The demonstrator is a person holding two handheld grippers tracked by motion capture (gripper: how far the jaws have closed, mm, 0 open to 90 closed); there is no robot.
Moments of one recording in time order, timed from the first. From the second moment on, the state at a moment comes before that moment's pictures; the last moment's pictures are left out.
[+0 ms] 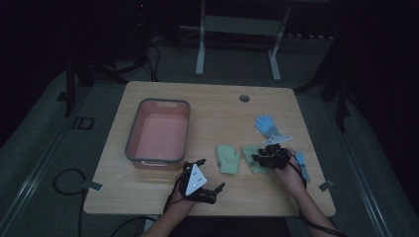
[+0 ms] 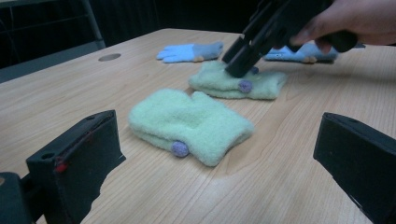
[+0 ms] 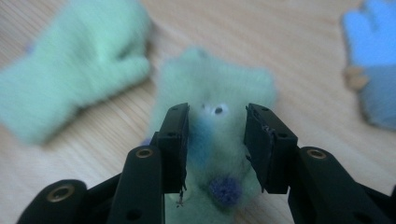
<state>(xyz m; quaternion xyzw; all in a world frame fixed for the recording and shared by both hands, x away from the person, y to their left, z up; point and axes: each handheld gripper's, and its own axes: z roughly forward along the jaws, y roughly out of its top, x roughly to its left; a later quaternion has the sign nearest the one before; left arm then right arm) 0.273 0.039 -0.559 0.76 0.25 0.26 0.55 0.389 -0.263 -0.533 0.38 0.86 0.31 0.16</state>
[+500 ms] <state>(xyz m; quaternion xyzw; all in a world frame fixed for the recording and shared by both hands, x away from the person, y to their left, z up) 0.273 0.038 -0.559 0.76 0.25 0.26 0.55 0.377 -0.253 -0.532 0.44 0.82 0.32 0.18</state>
